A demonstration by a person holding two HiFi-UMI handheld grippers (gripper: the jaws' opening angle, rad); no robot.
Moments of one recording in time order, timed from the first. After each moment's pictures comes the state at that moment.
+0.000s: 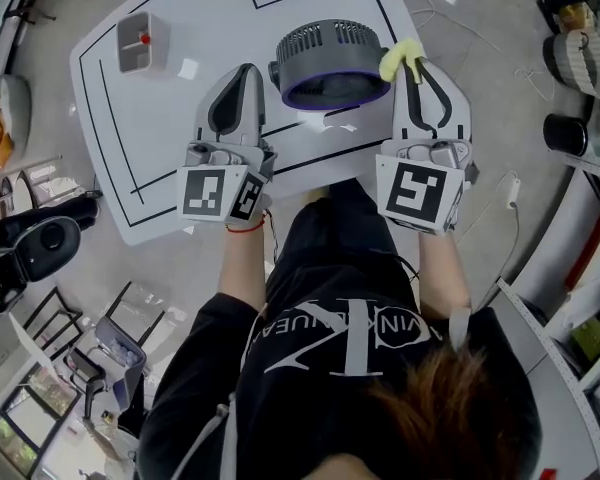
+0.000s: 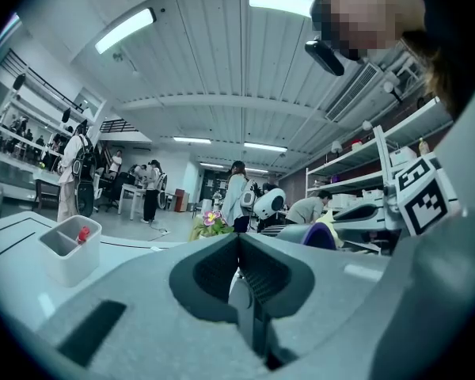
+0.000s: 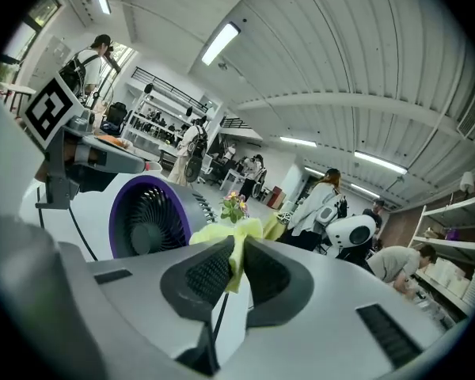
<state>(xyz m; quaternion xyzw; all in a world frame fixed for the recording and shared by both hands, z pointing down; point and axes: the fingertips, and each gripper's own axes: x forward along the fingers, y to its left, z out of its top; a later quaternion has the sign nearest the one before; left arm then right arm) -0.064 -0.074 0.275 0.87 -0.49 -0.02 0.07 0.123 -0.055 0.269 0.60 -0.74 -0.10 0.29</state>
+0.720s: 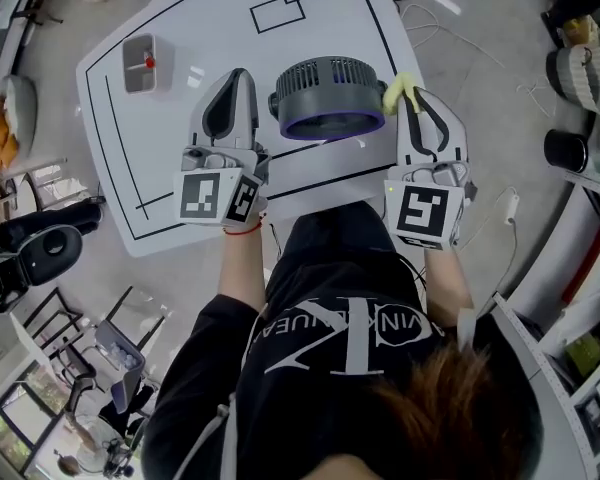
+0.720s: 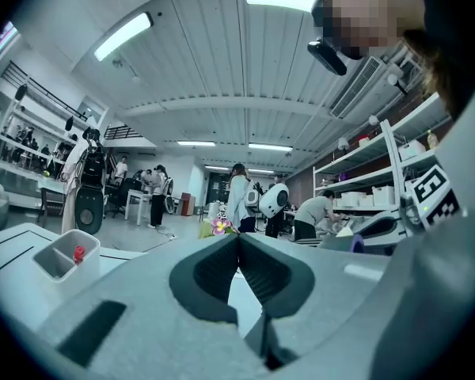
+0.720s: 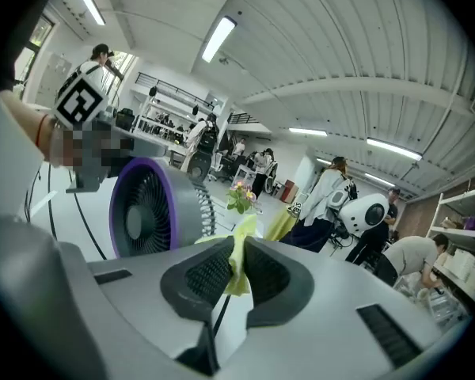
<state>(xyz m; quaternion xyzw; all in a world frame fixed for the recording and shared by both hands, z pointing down) -0.065 -0.116 0.263 0.86 -0.51 -0.02 0.06 0.139 -0.071 0.291 0.57 -0.77 -0.06 0.28</state>
